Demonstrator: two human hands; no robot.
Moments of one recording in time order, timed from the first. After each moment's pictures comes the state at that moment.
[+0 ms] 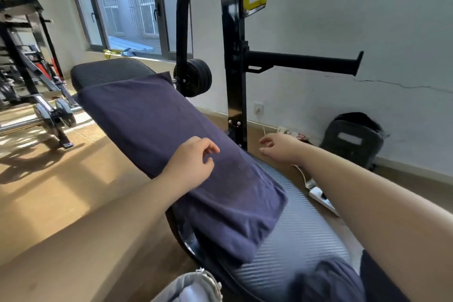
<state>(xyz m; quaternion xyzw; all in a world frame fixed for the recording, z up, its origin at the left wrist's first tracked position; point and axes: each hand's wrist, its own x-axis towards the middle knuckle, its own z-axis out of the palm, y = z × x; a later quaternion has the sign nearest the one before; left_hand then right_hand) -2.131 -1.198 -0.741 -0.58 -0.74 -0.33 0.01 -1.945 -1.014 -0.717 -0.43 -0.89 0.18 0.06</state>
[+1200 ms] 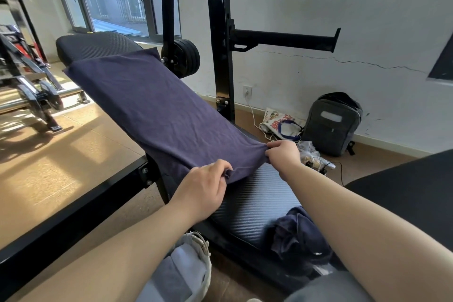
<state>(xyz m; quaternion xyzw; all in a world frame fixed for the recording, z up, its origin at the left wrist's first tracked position) -2.031 -1.256 -0.836 -0.69 -0.66 -0.30 0.09 -1.877 -1.055 -0.826 -0.56 -0.60 0.45 0.34</state>
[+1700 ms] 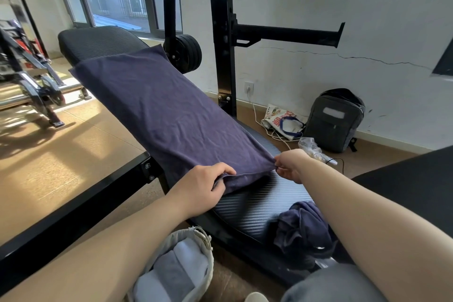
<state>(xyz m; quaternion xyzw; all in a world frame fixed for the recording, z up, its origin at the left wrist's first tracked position) -2.042 -1.269 -0.833 -0.67 -0.67 -0.31 -0.06 -1.858 -1.051 -0.835 -0.59 -0.52 0.58 0.23</state>
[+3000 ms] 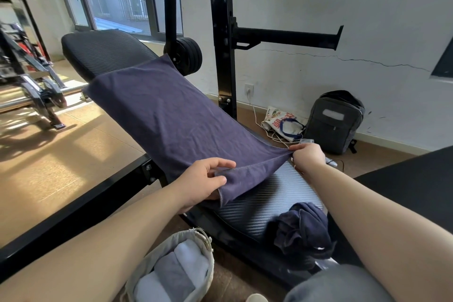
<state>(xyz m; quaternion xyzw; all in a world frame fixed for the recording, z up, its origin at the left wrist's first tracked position) -2.034 -1.271 -0.812 -0.48 -0.63 -0.48 -0.39 -1.829 -1.047 -0.823 -0.62 -0.61 0.39 0.31</state>
